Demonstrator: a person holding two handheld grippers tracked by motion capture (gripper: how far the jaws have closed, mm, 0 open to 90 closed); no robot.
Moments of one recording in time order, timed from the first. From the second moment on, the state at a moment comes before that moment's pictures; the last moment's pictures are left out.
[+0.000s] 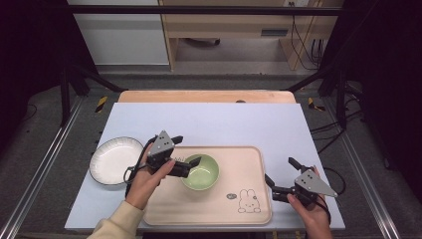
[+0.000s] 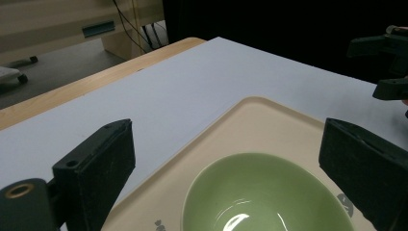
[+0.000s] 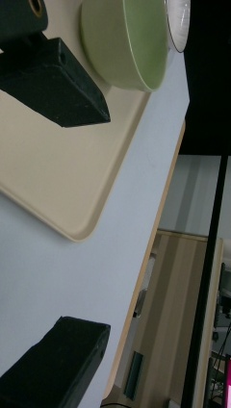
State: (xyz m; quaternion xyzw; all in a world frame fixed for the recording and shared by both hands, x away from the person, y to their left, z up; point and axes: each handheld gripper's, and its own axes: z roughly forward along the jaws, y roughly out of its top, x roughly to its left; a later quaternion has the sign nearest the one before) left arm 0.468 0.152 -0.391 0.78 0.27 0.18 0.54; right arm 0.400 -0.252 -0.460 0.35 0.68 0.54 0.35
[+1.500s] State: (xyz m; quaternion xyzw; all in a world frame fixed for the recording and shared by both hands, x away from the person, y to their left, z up) left arm 0.452 0.268 -0.438 0.70 0.34 0.25 0.57; right arm 0.400 -0.252 -0.461 0.35 0.68 0.53 0.35
